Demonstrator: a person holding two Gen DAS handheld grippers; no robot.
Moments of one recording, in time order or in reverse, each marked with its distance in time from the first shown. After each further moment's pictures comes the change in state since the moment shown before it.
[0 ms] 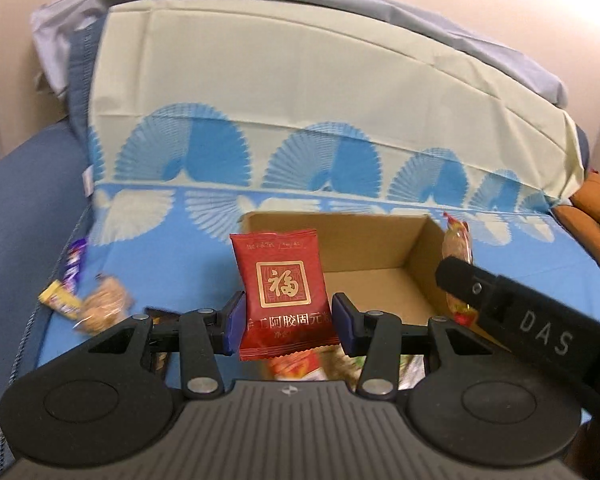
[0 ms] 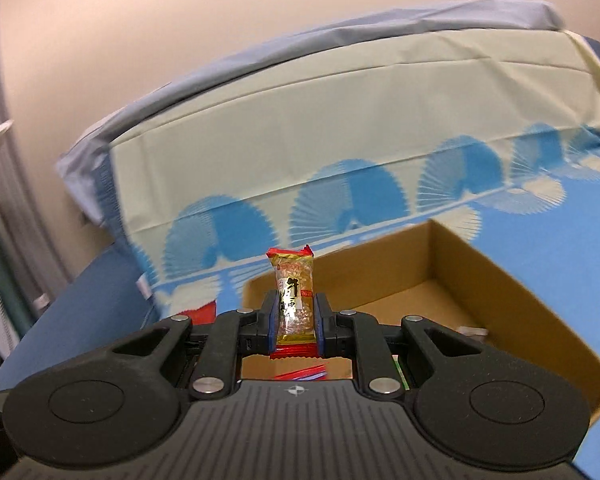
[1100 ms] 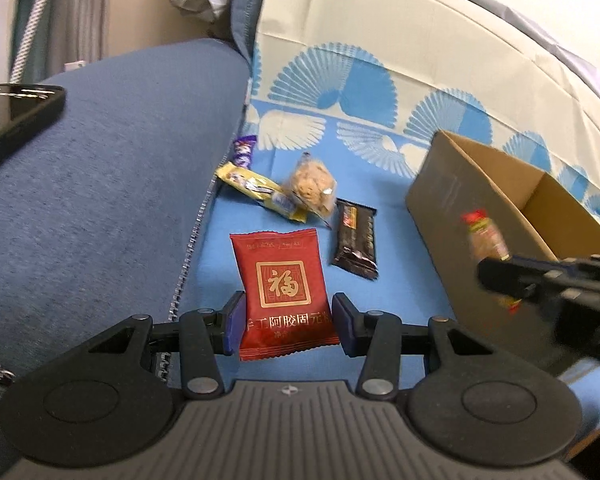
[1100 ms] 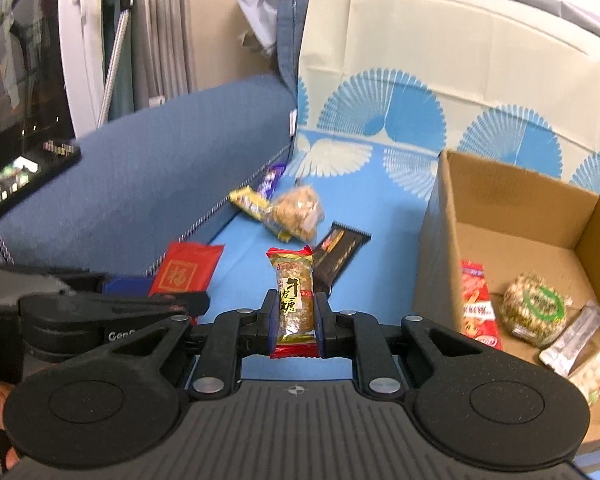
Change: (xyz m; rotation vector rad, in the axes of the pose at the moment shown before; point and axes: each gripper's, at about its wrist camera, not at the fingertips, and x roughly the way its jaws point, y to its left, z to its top) left arm -0.055 0.193 -0.129 -0.149 0.054 0.166; right arm -0.001 0.123 -0.118 -0.484 0.280 0.276
